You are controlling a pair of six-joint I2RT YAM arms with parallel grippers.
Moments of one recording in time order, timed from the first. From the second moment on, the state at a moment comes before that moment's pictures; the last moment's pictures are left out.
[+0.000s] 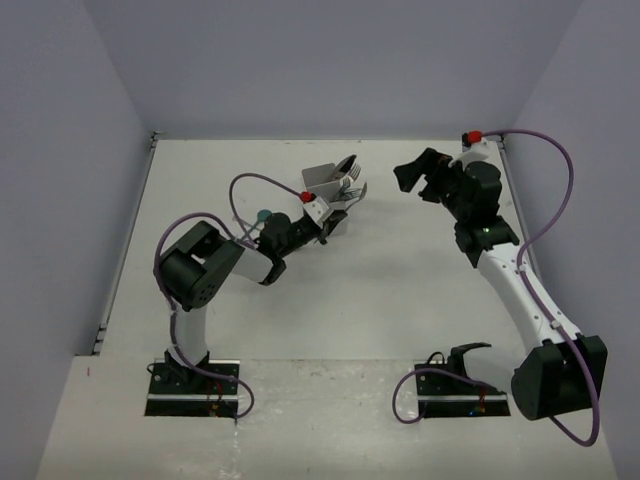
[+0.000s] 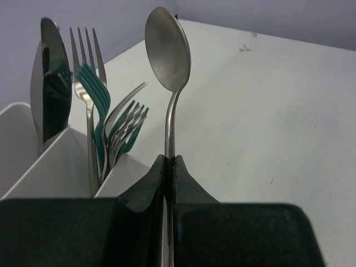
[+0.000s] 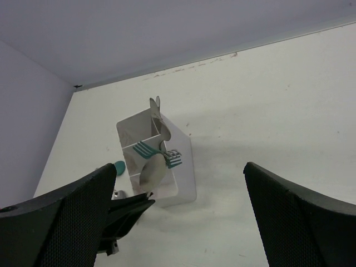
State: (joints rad) left arm -0.63 1.96 0.78 1.24 0.32 0.06; right arm 0.18 1.17 0.96 0.01 -0.14 0.51
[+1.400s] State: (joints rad) left arm -0.55 2.08 0.92 1.30 0.38 0.09; right arm 0.15 1.28 0.99 0.00 -0.15 0.50
